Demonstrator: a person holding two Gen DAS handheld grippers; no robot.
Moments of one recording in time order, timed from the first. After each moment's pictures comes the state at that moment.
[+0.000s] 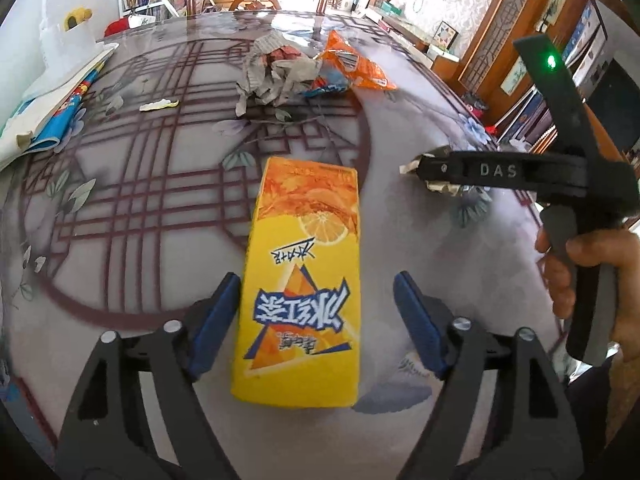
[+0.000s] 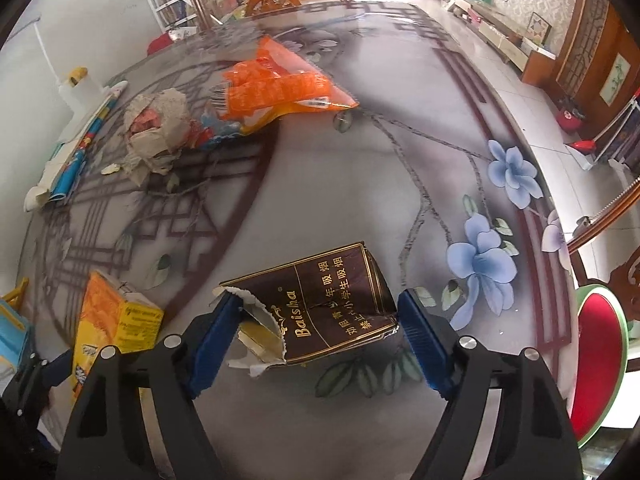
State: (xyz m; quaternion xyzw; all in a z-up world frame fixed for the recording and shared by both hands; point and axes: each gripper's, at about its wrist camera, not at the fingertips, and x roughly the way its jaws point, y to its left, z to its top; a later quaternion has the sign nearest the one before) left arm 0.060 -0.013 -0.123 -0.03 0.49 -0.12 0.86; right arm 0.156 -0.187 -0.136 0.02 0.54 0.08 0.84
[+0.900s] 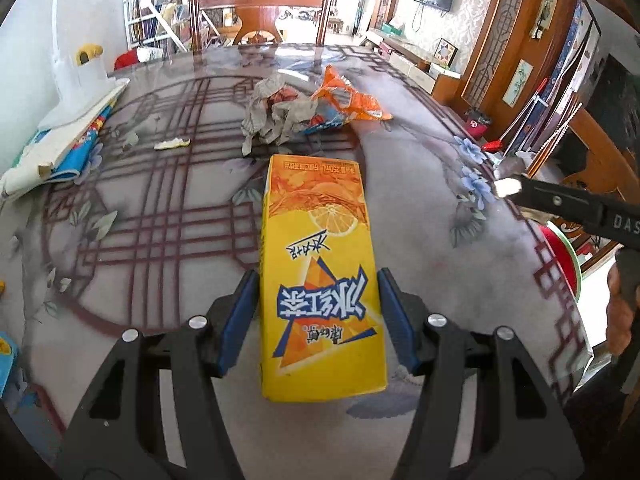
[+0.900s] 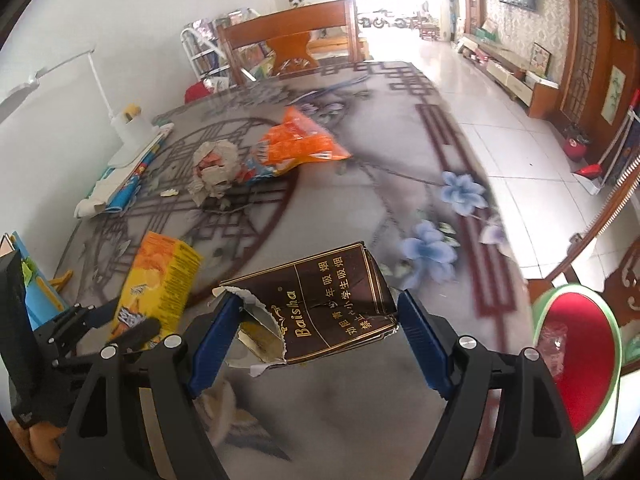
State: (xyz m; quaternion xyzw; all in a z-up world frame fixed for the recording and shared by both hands) left arm 0.046 -0.021 -0.097 -0.01 0.44 -0.11 0.89; right arm 0.076 -0.234 -0.073 0.05 0.45 0.12 0.88
